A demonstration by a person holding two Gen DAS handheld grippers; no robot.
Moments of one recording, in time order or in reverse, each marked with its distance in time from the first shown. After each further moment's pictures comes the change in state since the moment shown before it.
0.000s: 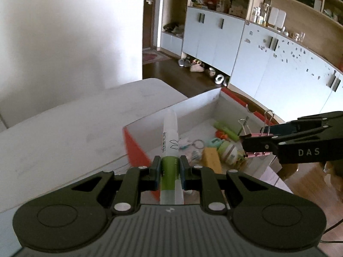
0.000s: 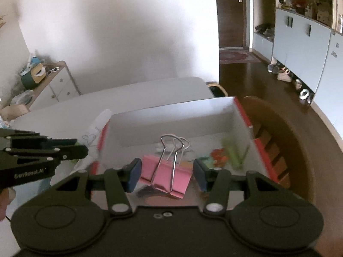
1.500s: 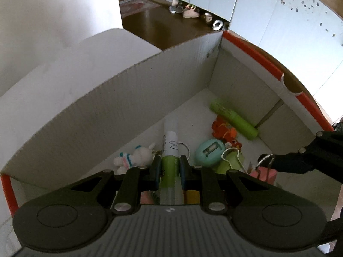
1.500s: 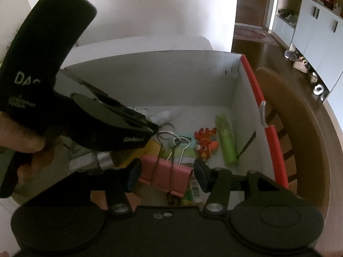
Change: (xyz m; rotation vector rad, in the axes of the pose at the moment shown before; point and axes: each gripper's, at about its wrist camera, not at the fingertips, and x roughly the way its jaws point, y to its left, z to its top) left arm 0.201 -0.067 0.043 0.059 0.318 0.007; right arm 0.093 -0.038 -0.004 -0.127 0.205 0.040
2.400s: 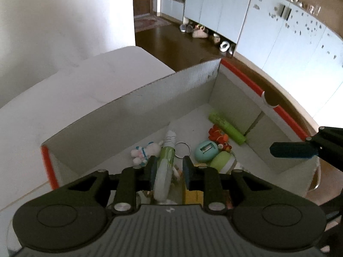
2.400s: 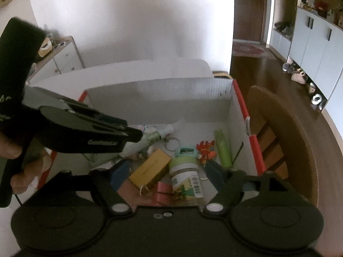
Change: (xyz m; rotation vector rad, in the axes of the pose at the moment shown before) left arm -0.070 0.006 -0.027 -0.075 -0.118 0.015; right arm -0.050 0.007 -0.010 0.011 -0.123 0.011
